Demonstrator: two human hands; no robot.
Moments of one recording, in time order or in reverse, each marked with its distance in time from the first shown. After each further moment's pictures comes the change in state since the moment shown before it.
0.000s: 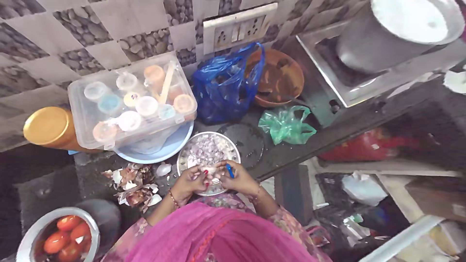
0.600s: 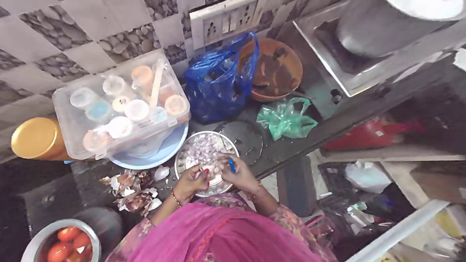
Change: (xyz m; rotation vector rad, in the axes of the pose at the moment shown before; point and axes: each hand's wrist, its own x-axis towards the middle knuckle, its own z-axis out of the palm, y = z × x) left_hand 0.013 0.000 0.006 0.040 0.042 -0.021; right_hand 0.004 0.001 -0.002 -0.041 0.226 -0.033
